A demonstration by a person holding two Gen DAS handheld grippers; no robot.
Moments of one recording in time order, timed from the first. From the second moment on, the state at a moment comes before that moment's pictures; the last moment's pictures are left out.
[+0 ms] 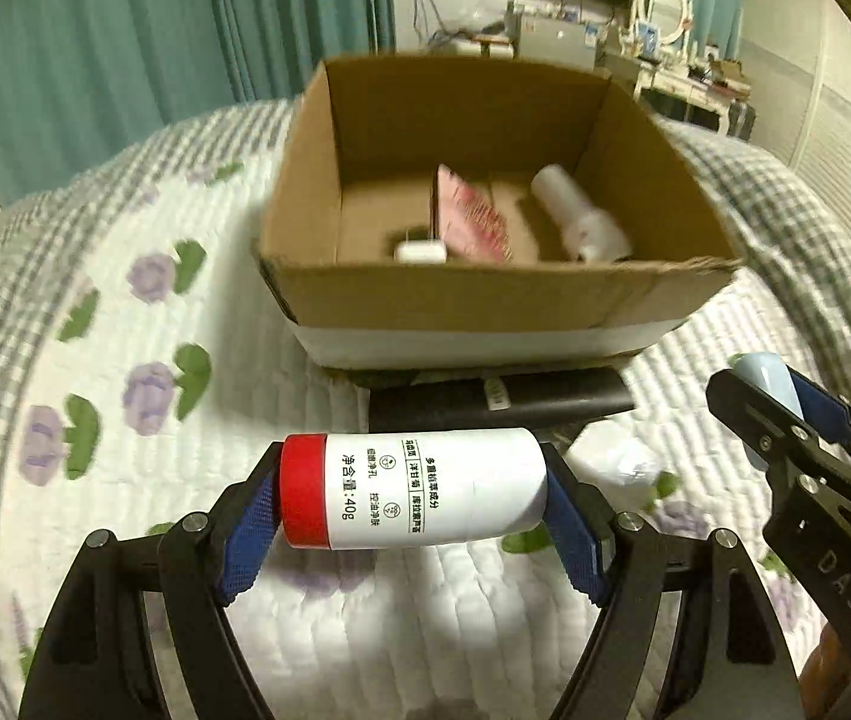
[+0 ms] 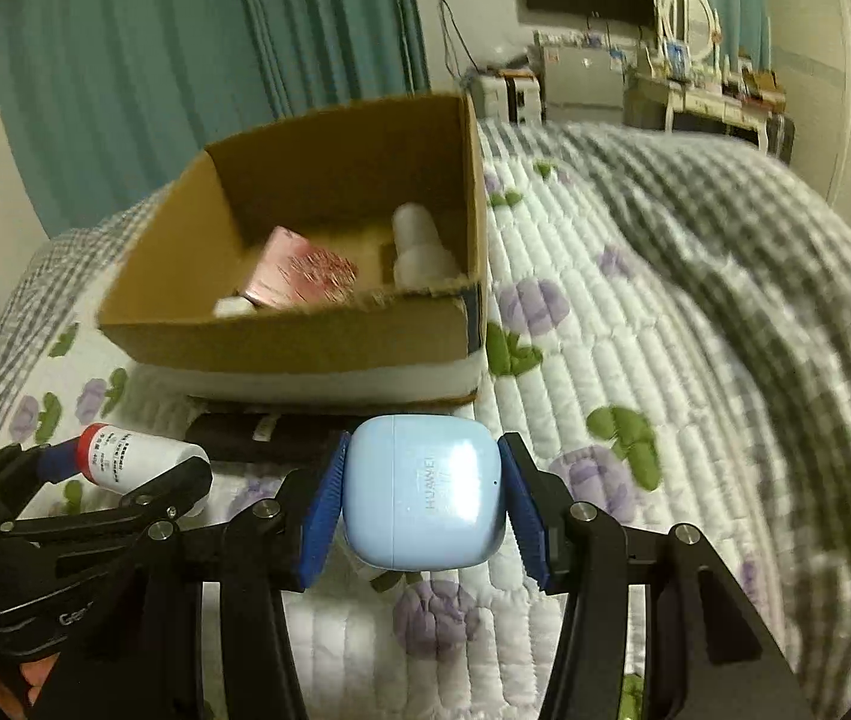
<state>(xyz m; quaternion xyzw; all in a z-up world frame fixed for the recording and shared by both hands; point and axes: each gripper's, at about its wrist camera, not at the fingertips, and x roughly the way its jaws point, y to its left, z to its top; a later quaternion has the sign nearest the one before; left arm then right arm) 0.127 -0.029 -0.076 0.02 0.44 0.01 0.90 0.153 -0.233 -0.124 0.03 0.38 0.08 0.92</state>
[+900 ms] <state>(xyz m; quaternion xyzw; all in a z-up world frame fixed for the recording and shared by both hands) 0.227 -0.027 0.017 0.02 0.34 -0.01 0.94 0.262 -0.198 -0.004 -0.04 0.30 0.14 0.94</state>
